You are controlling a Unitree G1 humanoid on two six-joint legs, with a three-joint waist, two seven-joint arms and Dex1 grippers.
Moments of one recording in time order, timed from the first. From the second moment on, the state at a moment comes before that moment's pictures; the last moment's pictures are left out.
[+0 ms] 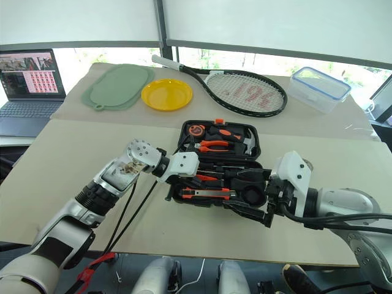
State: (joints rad) left arm -0.81 0.45 -0.52 0.20 -0.04 0.25 -1.30; right arm -0.01 -0.92 -0.27 -0.73 0.83 0.75 0.78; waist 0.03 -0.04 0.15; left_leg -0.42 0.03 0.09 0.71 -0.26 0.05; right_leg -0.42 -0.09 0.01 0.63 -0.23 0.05
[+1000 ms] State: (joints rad) left arm -0.63 0.72 -0.02 -0.21 -0.47 0.70 -1.29; right arm 0.33 -0.99 -0.68 -0.42 0.68 0.72 0.94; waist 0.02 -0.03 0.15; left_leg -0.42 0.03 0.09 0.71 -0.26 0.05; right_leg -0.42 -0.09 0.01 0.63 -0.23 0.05
